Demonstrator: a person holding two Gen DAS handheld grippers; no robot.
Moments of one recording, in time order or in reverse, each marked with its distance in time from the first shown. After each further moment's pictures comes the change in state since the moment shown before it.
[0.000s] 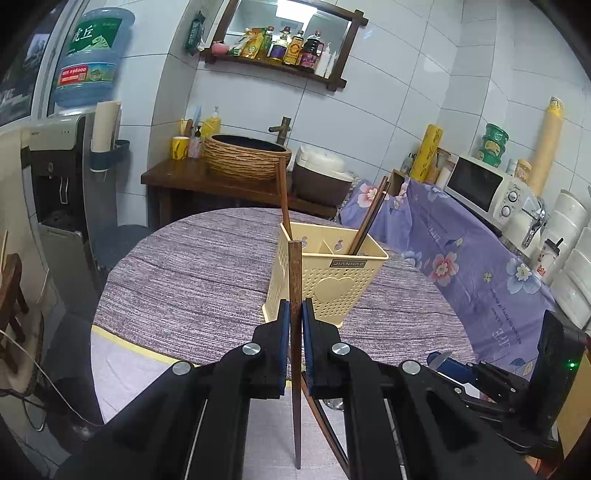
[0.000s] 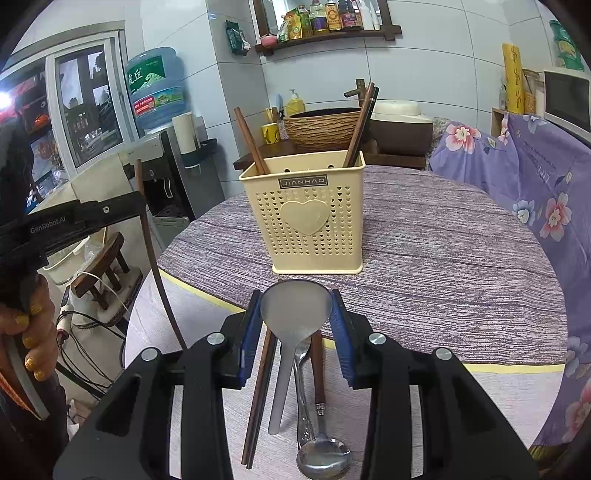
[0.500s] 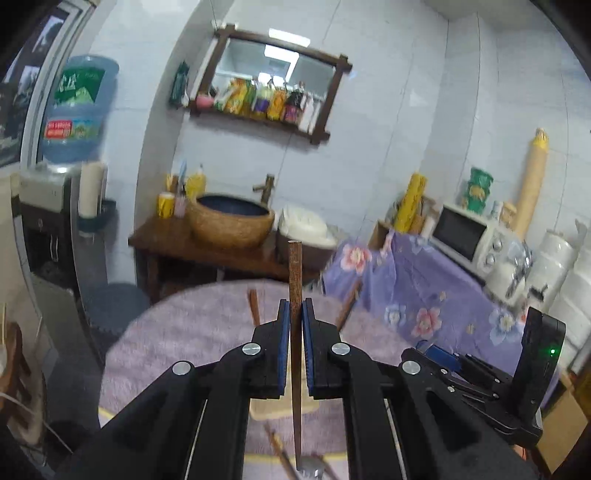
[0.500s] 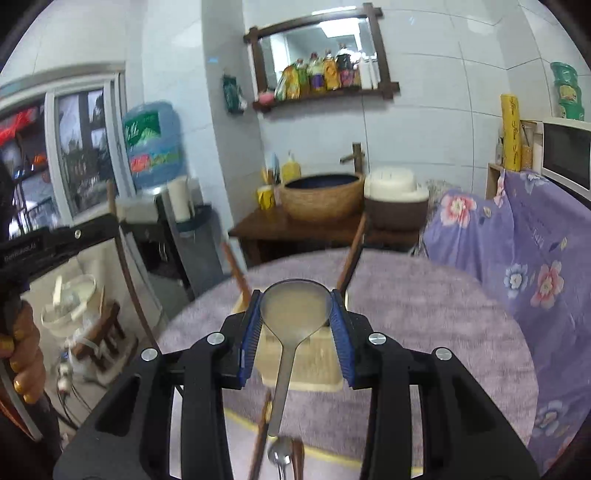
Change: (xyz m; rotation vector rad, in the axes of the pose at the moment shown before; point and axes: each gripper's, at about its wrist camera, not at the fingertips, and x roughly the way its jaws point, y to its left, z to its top) left arm -0.030 -0.025 0.118 0.010 -0.186 -0.037; right arm -0.023 -0.011 0.139 -0.006 -0.204 -0.013
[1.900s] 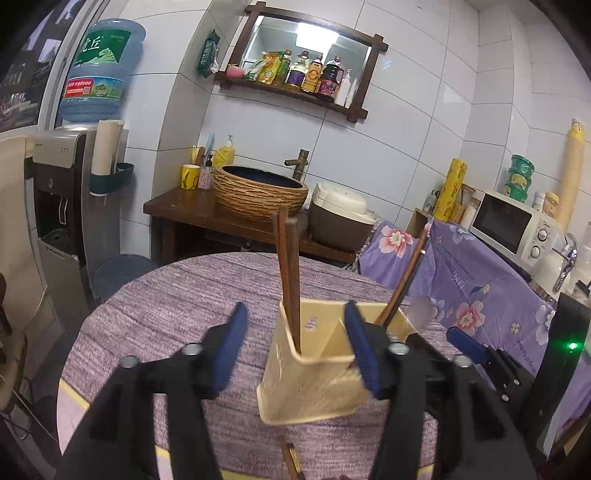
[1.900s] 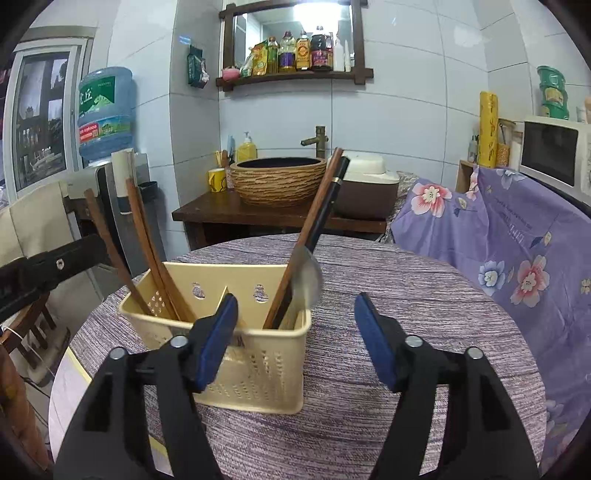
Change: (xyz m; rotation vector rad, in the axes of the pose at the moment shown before) left arm 0.084 0.023 -0.095 -0.054 0.040 0.110; right arm 0.092 -0.021 -0.070 -0.064 0.005 -0.208
